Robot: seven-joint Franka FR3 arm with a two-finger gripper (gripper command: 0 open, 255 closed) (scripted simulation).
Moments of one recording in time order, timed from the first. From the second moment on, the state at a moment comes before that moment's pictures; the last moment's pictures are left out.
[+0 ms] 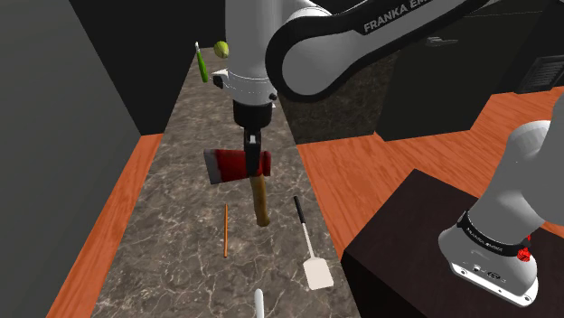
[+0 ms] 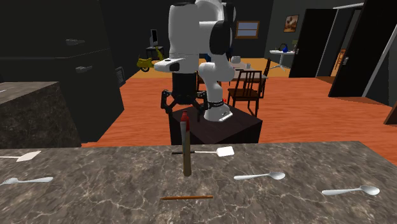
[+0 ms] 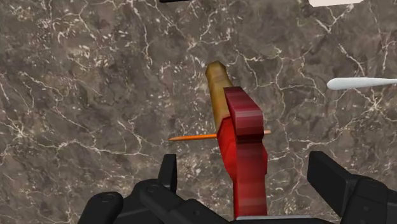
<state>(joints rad) 0.34 0.07 0.34 -1.95 -0.01 2.15 -0.23</state>
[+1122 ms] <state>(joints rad) 0.34 0.07 0.34 -1.94 -0.01 2.14 -0.23</state>
